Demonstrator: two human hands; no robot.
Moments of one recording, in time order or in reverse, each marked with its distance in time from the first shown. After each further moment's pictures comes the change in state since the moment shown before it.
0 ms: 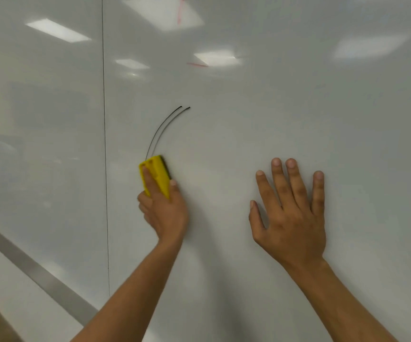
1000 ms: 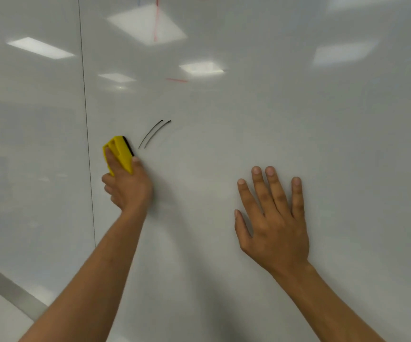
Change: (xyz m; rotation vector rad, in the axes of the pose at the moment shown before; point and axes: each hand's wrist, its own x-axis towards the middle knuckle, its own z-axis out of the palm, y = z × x) left_hand 0.079 0.043 -0.009 0.011 0.029 -0.073; right_hand 0.000 0.000 -0.003 0.014 -0.032 0.009
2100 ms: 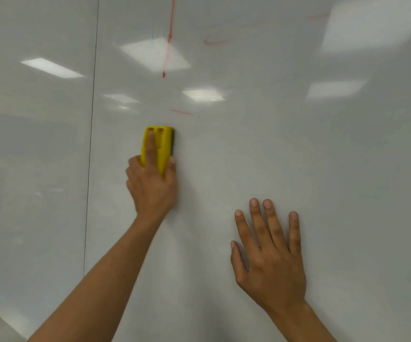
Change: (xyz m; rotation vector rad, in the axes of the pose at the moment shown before) left_hand -0.016 0.058 0.006 0.072 0.007 0.578; right_hand -0.001 -0.001 0.003 0.002 -0.005 -0.005
